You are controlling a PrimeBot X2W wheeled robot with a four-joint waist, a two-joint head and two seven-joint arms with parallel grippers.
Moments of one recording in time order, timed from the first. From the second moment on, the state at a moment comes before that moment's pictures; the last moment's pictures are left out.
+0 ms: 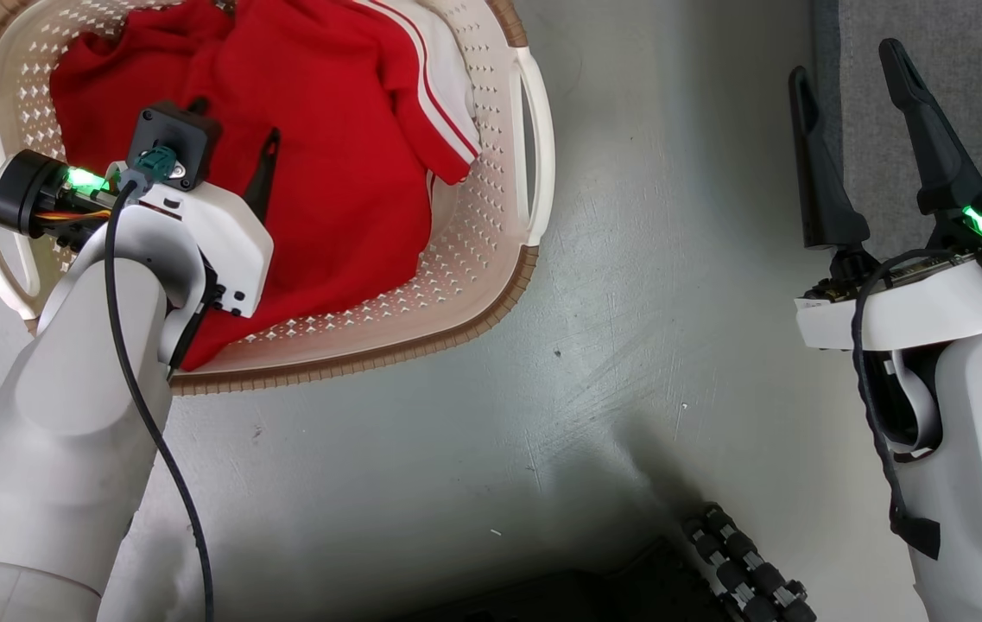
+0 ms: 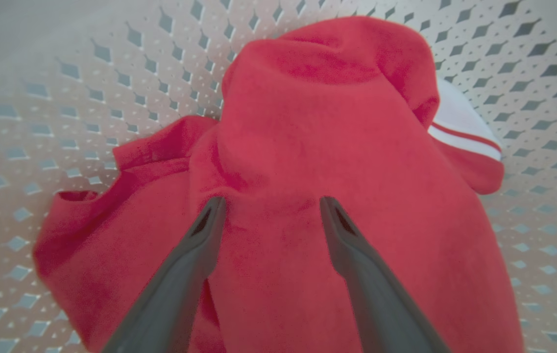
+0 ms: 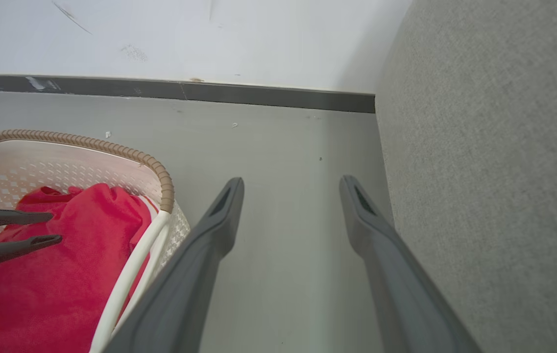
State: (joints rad) left arm -0.90 0.18 -0.38 0.64 -0.18 -0.06 0.05; right arm -0.48 -0.04 0.01 -0.04 0.01 0.13 -0.25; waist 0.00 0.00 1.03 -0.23
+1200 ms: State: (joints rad) left arm -0.94 0.16 -0.38 0.71 -0.19 -0.08 0.00; right arm -0.48 -0.04 0.00 -0.06 0.03 0.13 -0.25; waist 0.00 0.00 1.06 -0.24
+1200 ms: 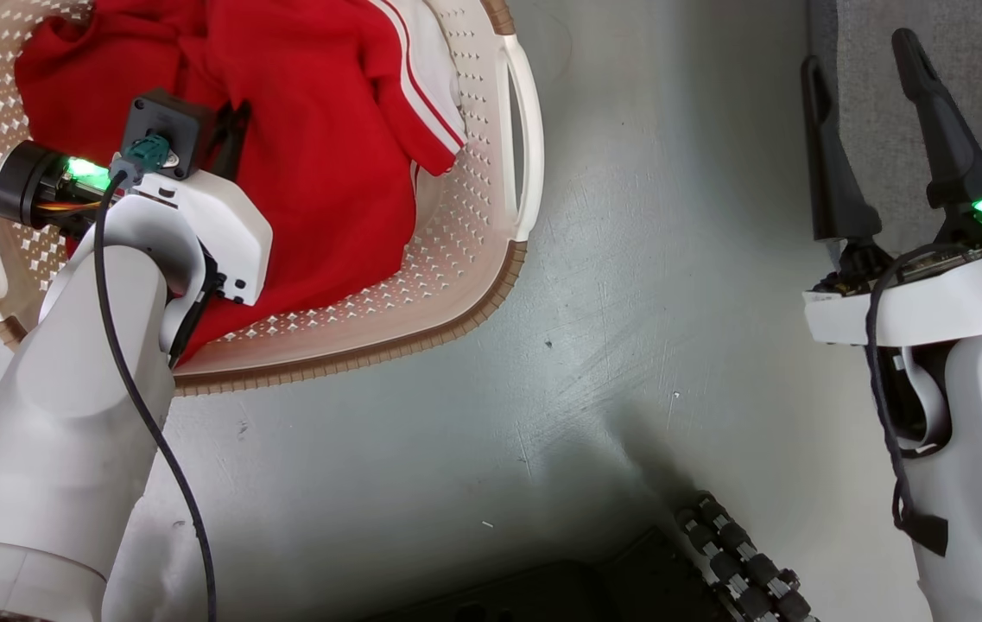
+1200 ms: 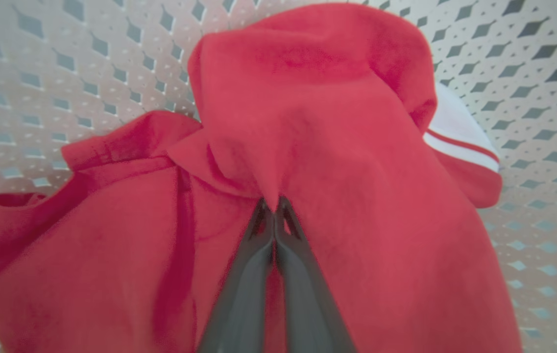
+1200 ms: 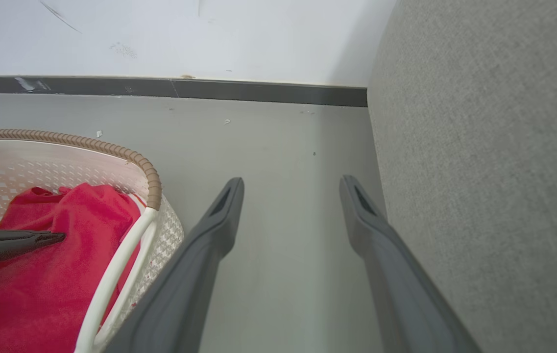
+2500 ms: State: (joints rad) left arm -0.75 0.13 -0.38 0.58 -0.37 -0.13 -0.21; right arm -0.55 -0.05 0.00 0.03 0.00 0.13 -0.26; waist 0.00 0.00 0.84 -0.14
